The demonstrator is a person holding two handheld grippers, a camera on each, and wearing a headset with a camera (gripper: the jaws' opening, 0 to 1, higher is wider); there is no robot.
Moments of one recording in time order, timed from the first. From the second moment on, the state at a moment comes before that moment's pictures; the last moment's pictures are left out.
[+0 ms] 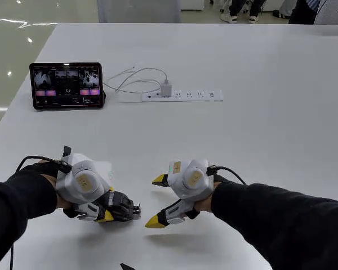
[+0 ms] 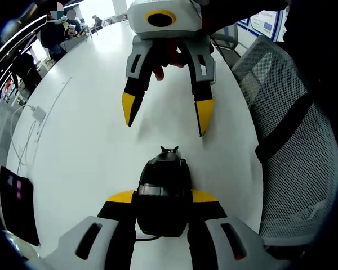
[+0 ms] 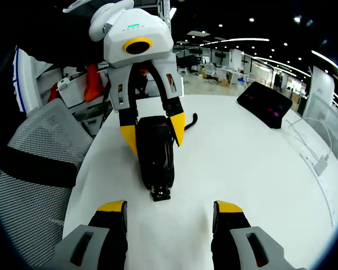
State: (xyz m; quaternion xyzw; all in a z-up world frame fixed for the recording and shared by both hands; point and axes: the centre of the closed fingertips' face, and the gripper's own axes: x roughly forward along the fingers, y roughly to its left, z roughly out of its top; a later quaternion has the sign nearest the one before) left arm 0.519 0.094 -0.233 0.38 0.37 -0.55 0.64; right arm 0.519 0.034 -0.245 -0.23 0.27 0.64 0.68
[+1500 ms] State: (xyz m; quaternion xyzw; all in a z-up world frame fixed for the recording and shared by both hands) left arm 0.519 0.094 -0.234 0.37 0.37 -0.55 0.65; right arm 0.509 0.062 -0.268 -0.29 0.28 0.66 0.63
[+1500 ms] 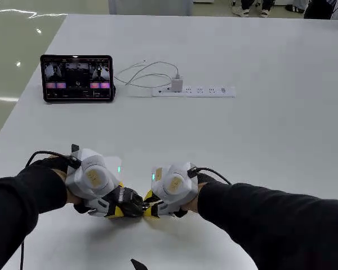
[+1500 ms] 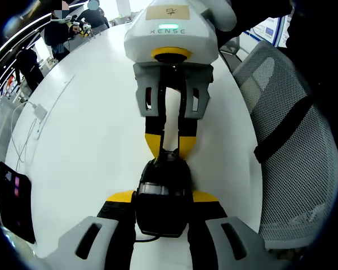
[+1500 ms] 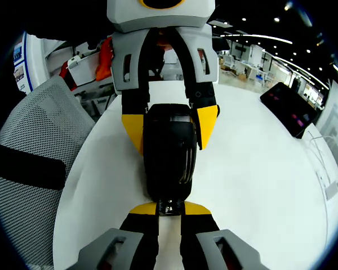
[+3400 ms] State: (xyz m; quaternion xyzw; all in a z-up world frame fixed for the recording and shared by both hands) left arm 0.519 0.094 -0.234 0.38 0.37 -0.54 0.65; right arm 0.510 0.038 -0.268 -0.28 0.30 0.65 0.64
